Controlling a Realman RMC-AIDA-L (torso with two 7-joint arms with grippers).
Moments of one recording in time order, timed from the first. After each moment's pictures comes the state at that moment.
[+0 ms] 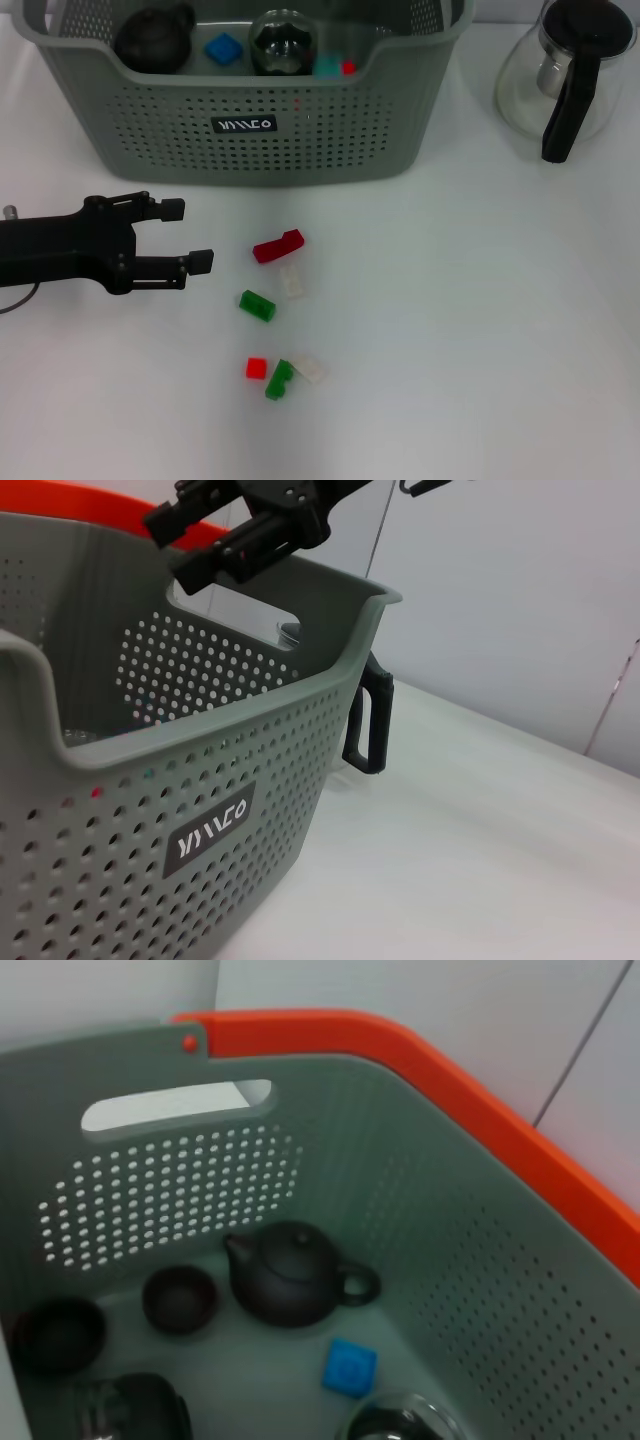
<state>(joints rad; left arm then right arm) -0.37 -2.08 0.52 0.79 2.15 1.72 -1.36 1.22 2.08 -1.16 -0.65 -2.44 -0.92 2.11</state>
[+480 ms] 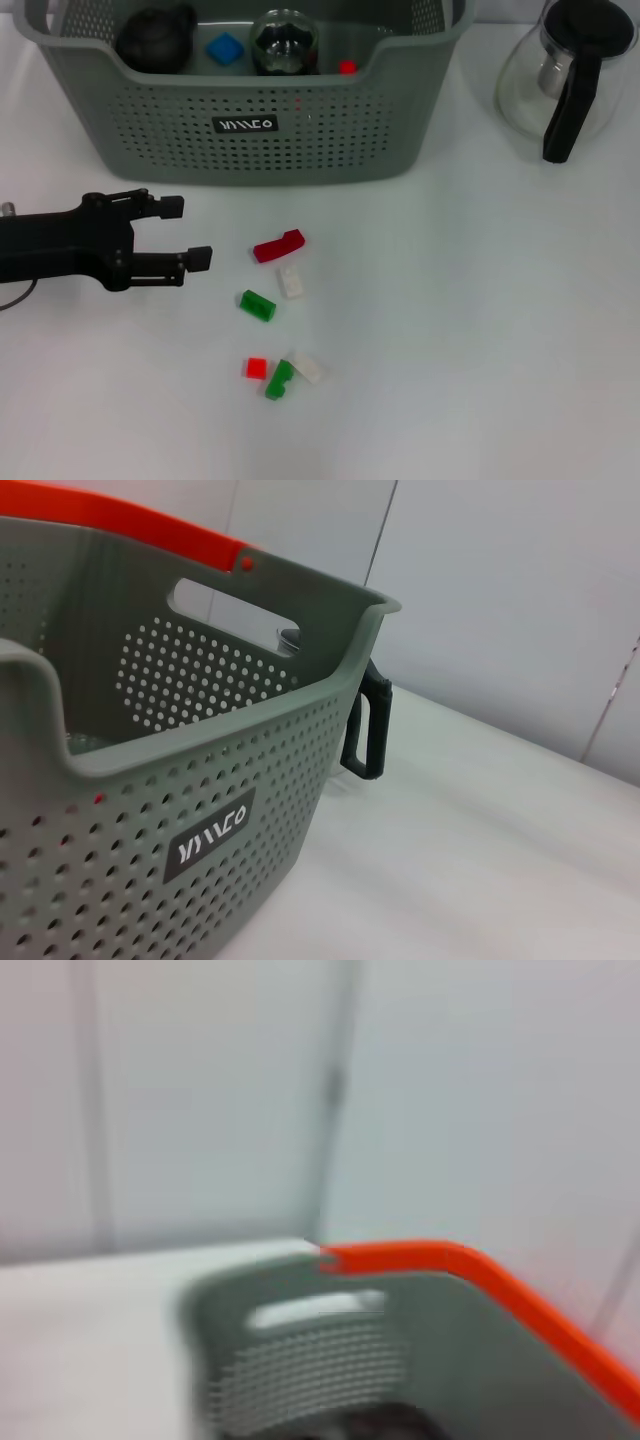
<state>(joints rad) -0.37 -2.07 0.52 0.79 2.15 1.73 -1.38 0.97 2.09 -1.15 -1.21 -2.22 -1.25 2.11</state>
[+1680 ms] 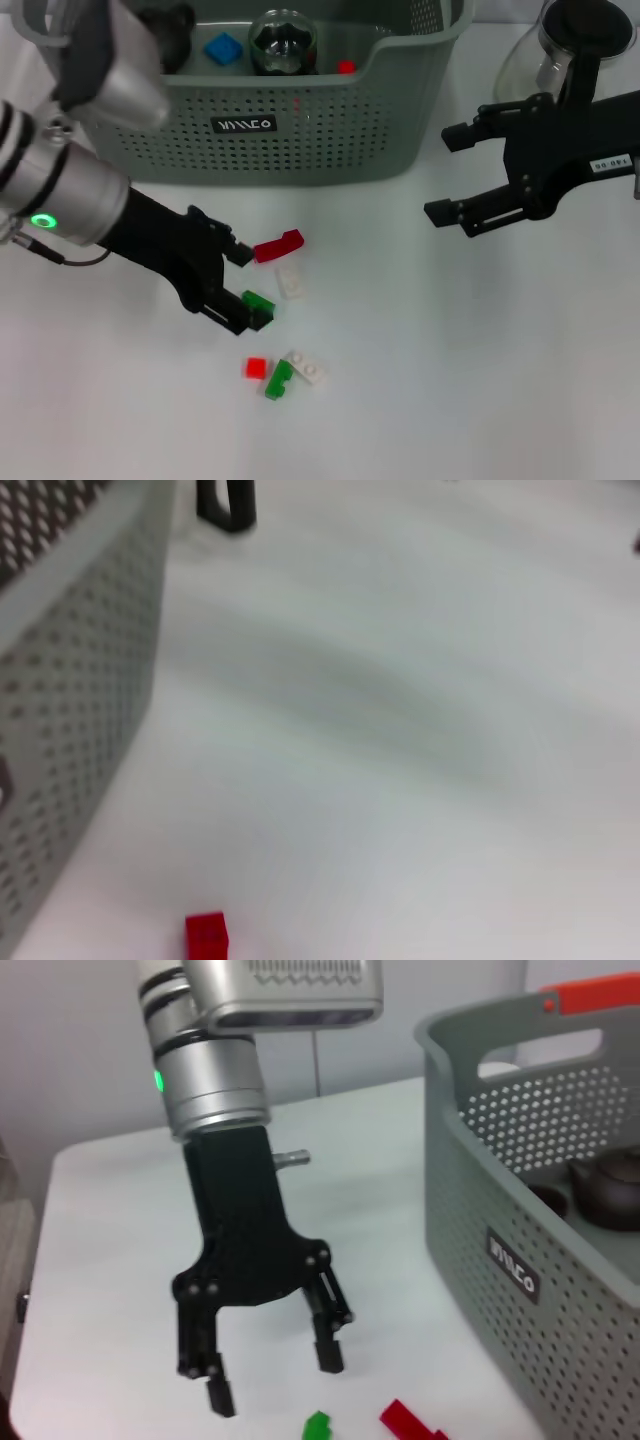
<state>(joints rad) -0.52 -2.17 1.01 1.24 2.46 1.75 -1.86 0.54 2.09 -1.10 -1.34 -2.08 -1.68 1.89</state>
